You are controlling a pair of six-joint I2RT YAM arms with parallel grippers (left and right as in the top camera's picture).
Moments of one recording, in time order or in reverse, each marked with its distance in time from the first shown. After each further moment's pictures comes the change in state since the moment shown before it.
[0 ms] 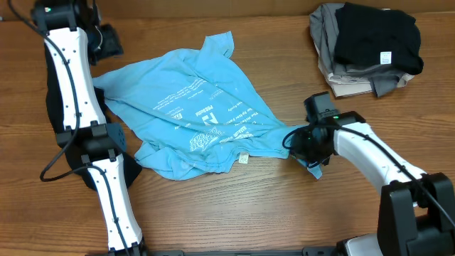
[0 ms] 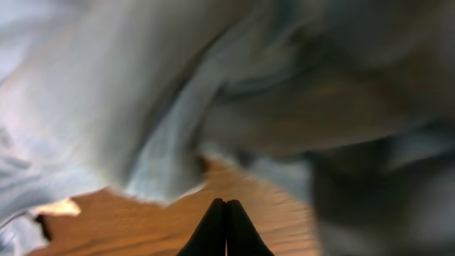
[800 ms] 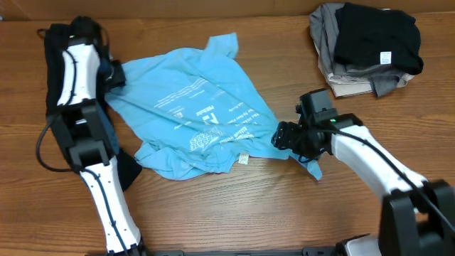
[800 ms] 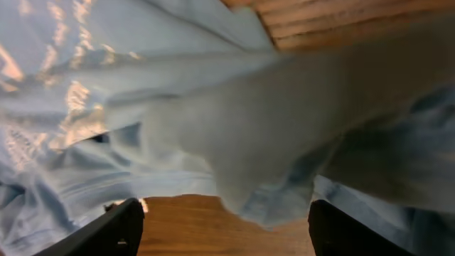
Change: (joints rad) left arm 0.044 -0.081 -0.811 0.504 -0.091 -0.006; right arm 0.053 -0.021 -0.002 0.135 -0.102 -0.030
